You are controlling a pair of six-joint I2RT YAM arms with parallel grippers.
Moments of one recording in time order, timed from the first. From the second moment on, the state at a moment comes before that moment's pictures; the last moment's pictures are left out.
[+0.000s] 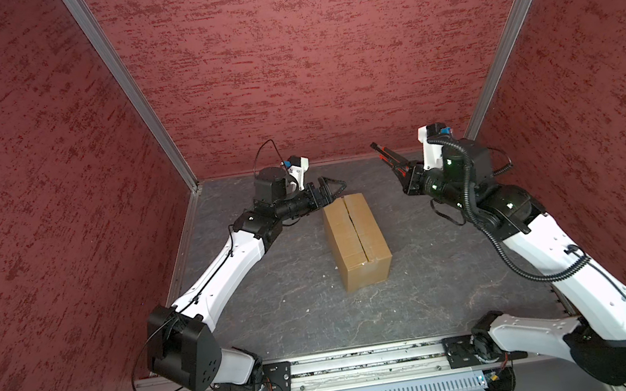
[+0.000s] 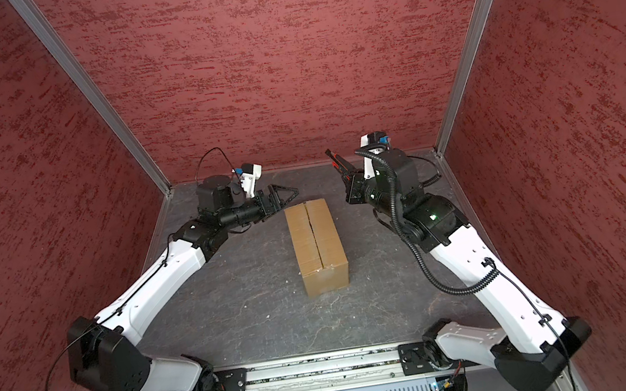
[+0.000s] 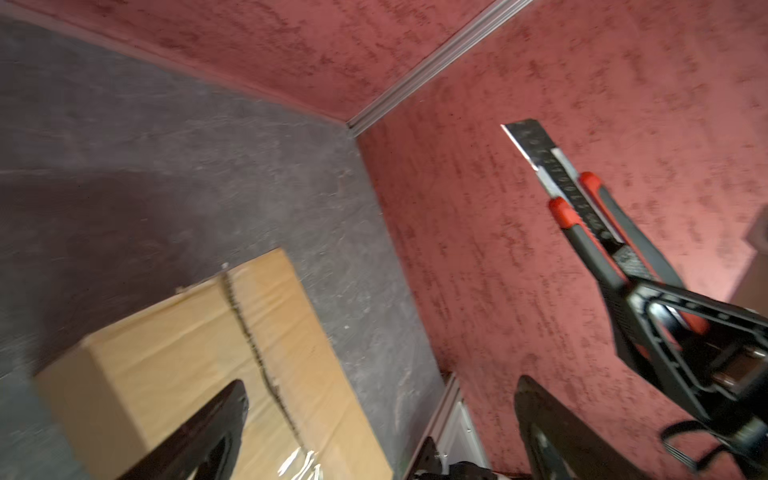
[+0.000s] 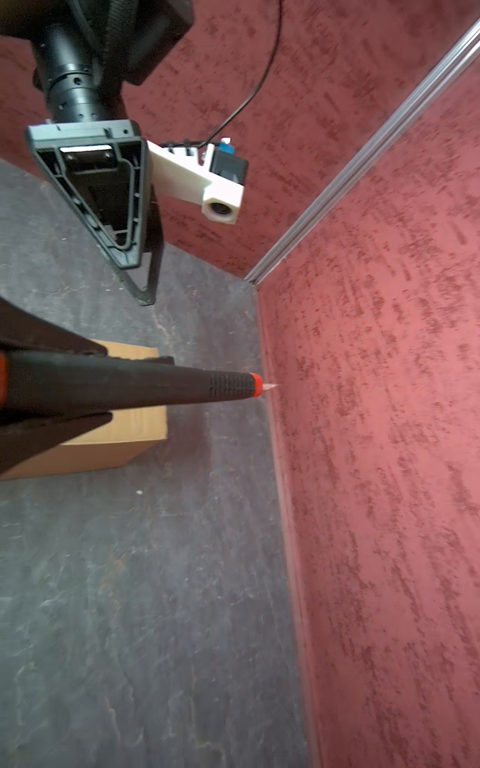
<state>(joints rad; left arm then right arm) -0.45 1.44 1.24 -0.23 0.54 -0.71 0.54 1.18 1.45 -0.66 0.08 0.51</state>
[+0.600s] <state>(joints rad) -0.45 1.53 1.16 -0.39 0.38 -0.58 0.80 1.37 1.61 -1.00 0.33 0.56</state>
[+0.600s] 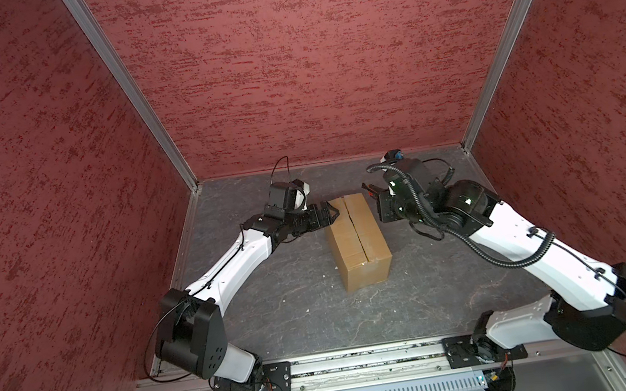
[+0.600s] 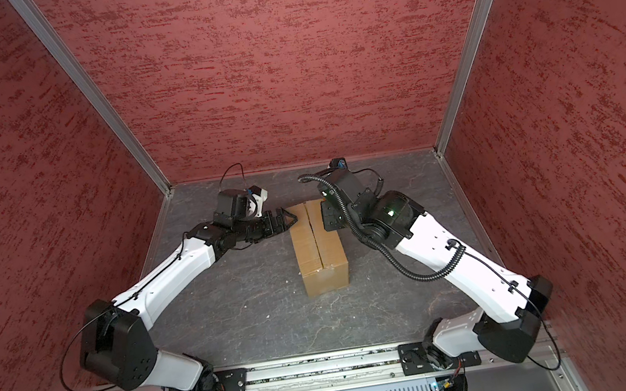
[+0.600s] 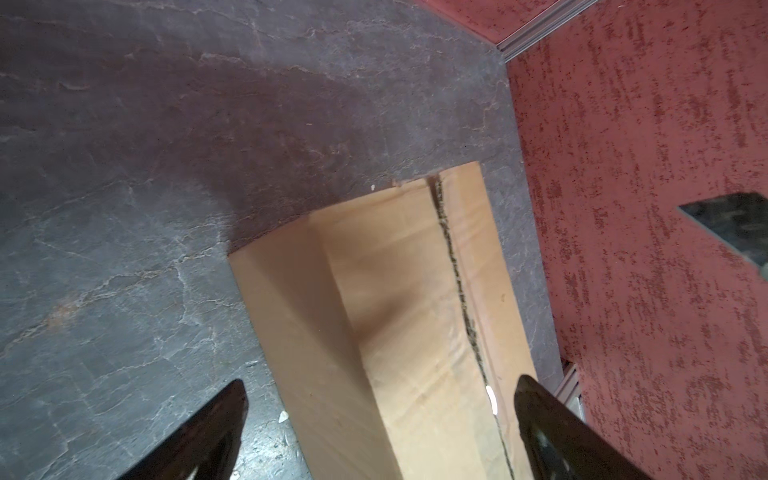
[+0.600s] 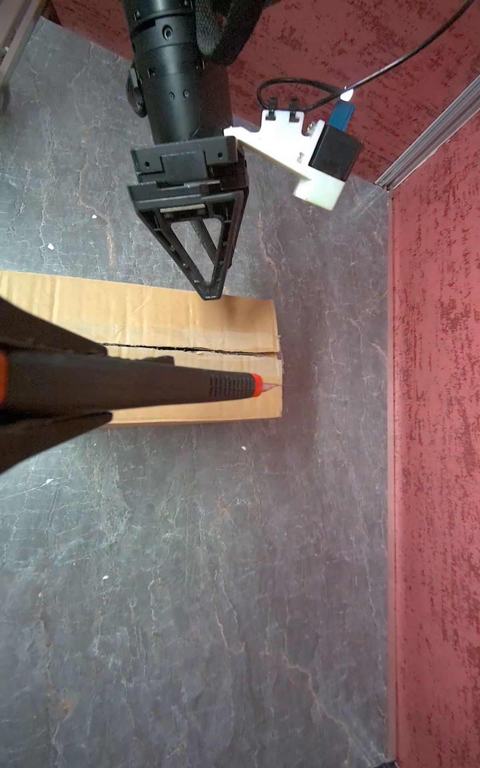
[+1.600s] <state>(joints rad) -0.45 1.66 1.09 -0.11 0.35 -0.70 0.87 1.56 1.64 -0.98 0.39 0.56</state>
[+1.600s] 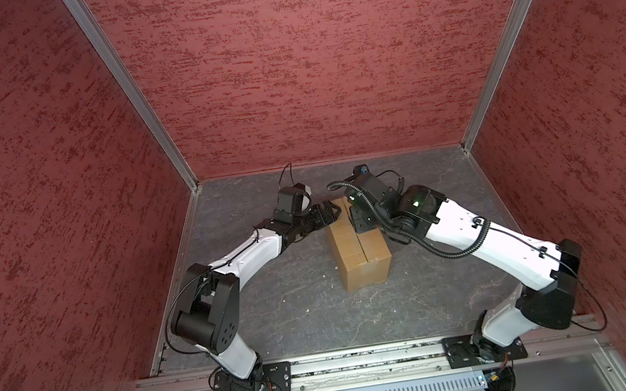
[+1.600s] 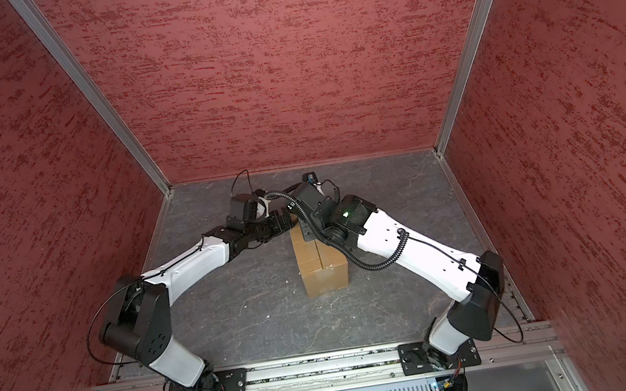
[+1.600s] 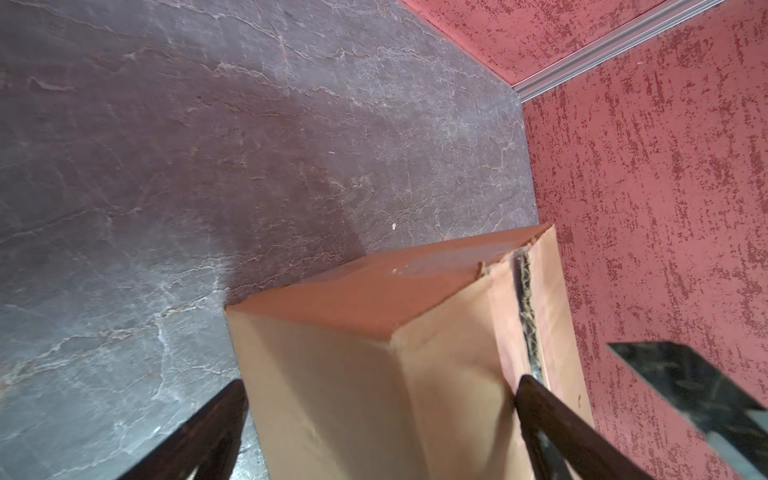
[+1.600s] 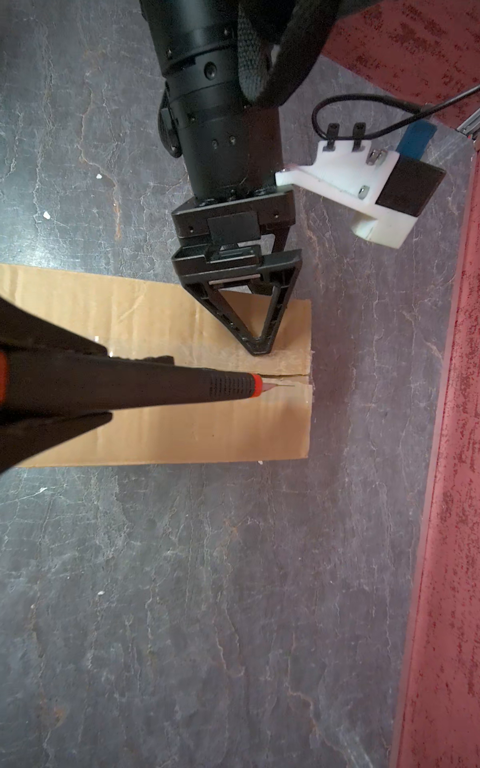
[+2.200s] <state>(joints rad) -0.45 1.66 1.06 -0.05 0.36 -0.73 0.87 1.63 1.66 -0.96 0.40 0.55</state>
